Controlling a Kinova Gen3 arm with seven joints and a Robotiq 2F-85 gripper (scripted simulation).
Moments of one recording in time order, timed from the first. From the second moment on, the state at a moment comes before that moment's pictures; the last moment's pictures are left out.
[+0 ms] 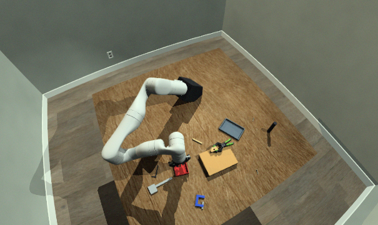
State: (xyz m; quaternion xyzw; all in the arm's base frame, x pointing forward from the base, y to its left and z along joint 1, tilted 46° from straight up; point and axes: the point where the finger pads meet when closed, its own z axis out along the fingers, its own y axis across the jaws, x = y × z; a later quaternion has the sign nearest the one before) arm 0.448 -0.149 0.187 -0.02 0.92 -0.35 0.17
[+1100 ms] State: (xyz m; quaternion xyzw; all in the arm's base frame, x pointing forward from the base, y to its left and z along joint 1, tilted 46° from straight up) arm 0.423 -0.101 0.239 -0.02 0.92 -0.35 0.17
